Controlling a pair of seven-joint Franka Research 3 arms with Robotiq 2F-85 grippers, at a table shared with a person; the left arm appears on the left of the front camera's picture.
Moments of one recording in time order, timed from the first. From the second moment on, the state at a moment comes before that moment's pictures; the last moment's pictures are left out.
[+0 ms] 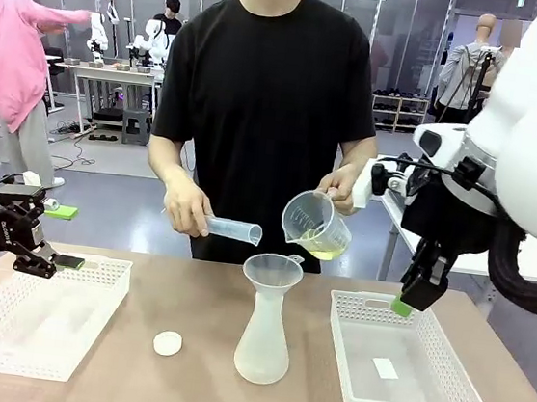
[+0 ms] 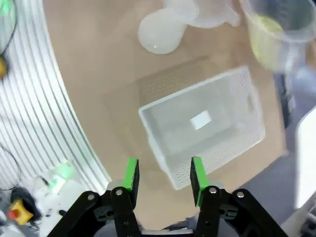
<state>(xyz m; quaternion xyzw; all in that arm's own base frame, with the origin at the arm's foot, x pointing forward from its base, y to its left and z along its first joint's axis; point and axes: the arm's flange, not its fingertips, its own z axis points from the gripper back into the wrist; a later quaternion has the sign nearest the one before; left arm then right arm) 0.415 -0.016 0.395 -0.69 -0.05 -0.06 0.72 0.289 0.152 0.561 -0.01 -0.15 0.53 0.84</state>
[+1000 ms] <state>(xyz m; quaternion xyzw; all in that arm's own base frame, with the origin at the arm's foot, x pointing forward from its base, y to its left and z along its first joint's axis) 0.415 -0.016 0.395 -0.69 -0.05 -0.06 0.72 0.343 0.042 0.509 0.47 -0.18 -0.05 0.86</state>
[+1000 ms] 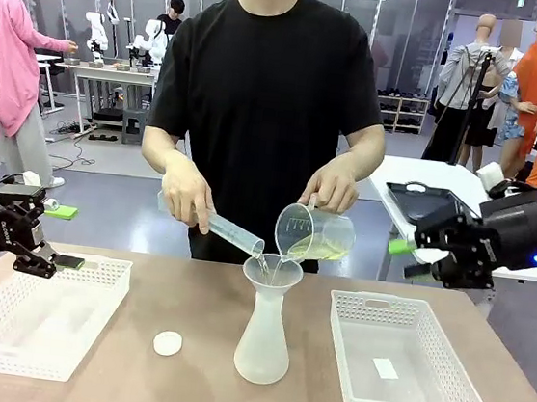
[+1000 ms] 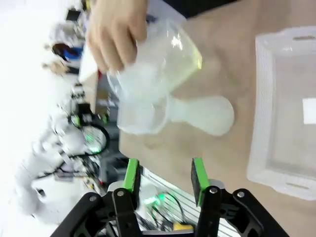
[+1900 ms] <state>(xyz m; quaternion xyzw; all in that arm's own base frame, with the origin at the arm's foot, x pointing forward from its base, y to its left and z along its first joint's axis) 0.415 -0.016 0.395 -0.69 -0.05 -0.06 0.72 0.377 0.057 0.406 0.54 -0.10 -0.08 0.83</state>
